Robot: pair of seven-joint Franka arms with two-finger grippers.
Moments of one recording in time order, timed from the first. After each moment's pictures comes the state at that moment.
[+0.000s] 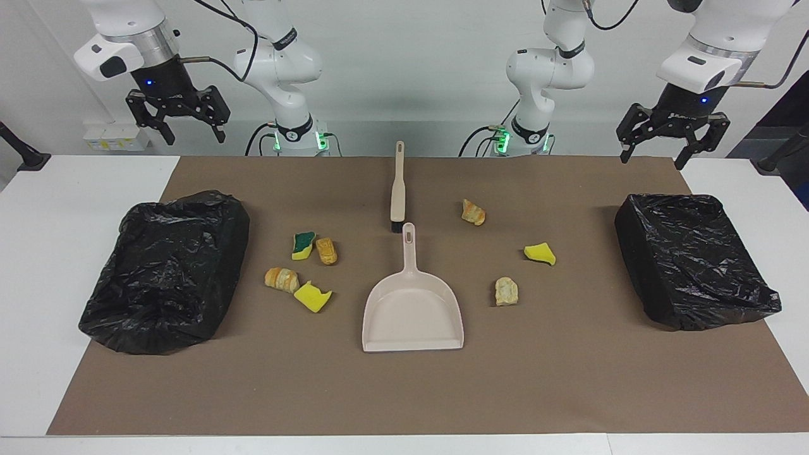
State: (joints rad) left arm -0.19 -0.02 0.10 -1.48 -0.01 1.60 0.17; right arm 0.08 -0.13 -0.13 -1.62 0.01 1.53 -0.07
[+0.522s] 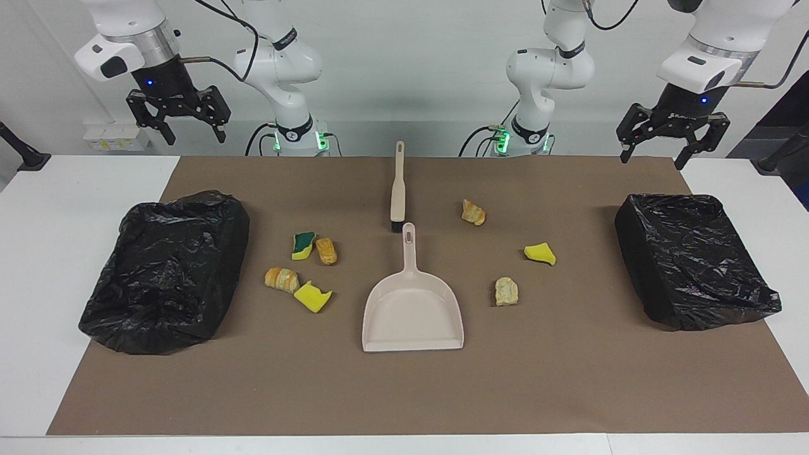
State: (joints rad) left arm -0.19 -0.02 0.10 -1.48 -0.01 1.59 0.17; right arm 0.08 -0.13 -0.13 -1.62 0.01 1.53 -0.07
